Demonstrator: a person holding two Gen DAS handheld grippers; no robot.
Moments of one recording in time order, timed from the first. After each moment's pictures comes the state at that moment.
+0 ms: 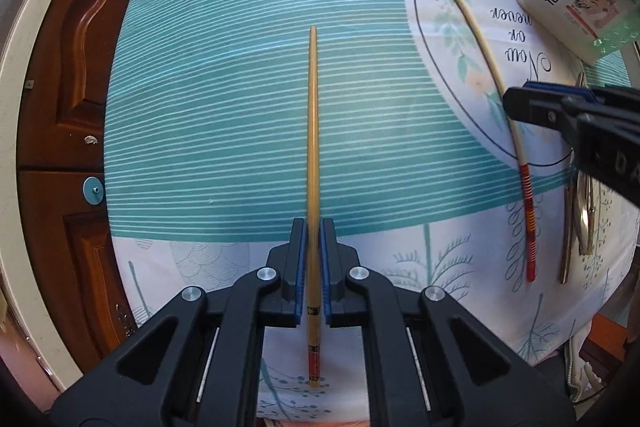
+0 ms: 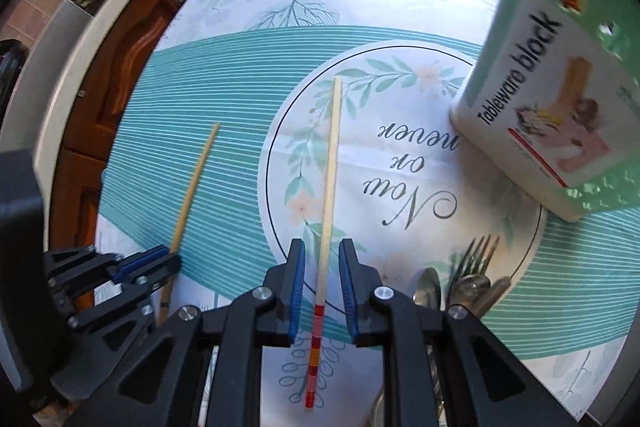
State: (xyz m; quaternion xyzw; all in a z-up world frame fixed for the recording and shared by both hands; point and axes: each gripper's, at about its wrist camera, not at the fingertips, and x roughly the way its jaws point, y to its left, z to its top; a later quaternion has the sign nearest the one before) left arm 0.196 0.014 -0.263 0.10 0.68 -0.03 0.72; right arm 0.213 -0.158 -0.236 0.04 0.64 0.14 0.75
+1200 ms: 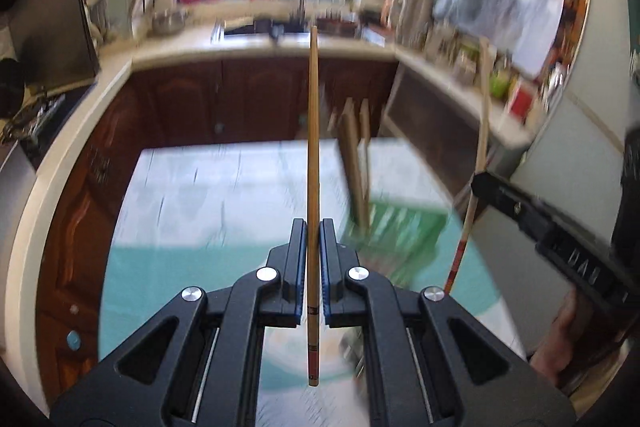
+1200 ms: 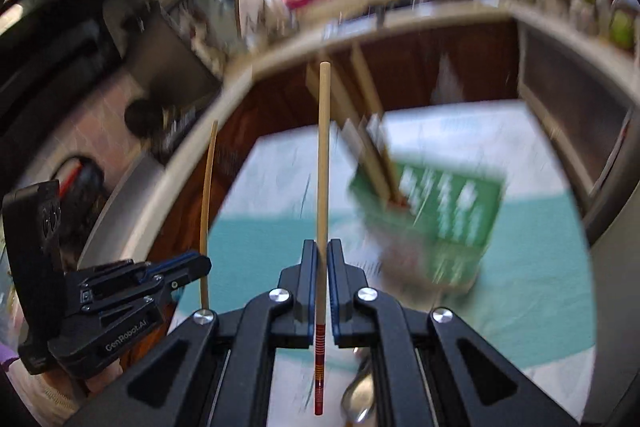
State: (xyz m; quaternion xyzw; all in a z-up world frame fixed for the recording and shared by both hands) left arm 0.199 -0.085 -0.019 -0.01 0.33 -0.16 0.93; right arm 0.144 -0.271 -0.056 0.15 0.35 0.14 0.91
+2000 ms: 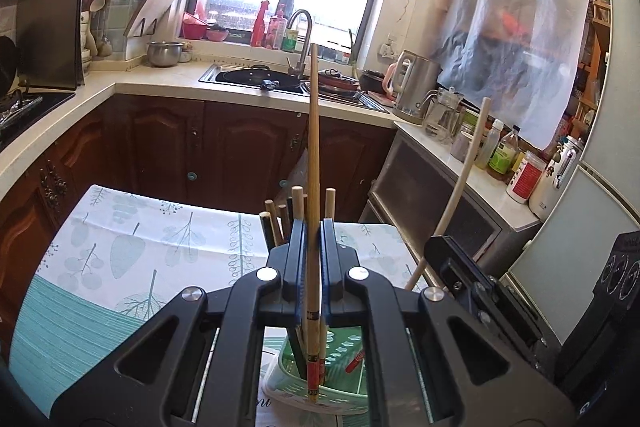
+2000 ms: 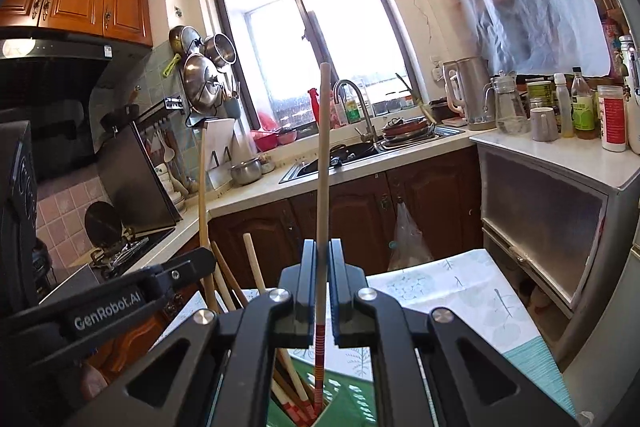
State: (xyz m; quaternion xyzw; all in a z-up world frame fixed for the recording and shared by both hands) left arm 0.288 -0.157 -0.084 -0.08 0.25 -0.16 0.95; right arm 0.213 -0.332 -0.085 0.15 0.14 0.06 0.98
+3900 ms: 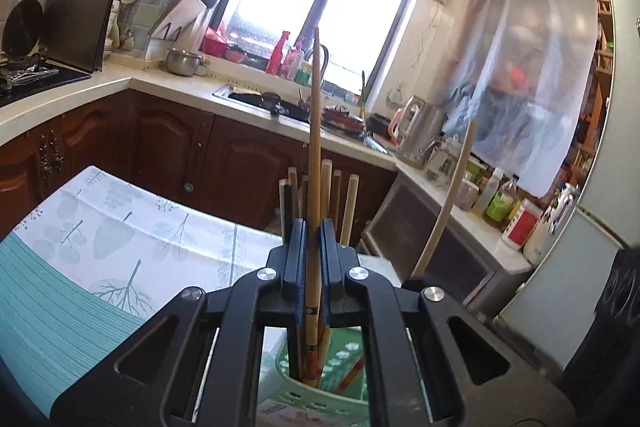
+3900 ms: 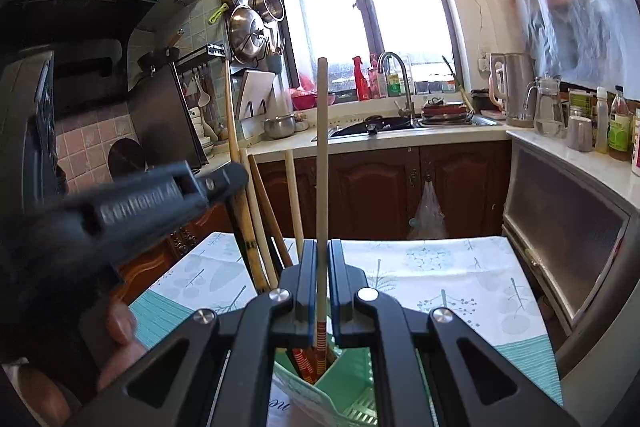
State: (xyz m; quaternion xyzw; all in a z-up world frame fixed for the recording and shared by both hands) left arm 0.269 -0.136 -0.126 -0.16 0.18 -0.14 0.96; right arm 0.200 -0.309 -0.113 0.07 0.17 0.13 0.97
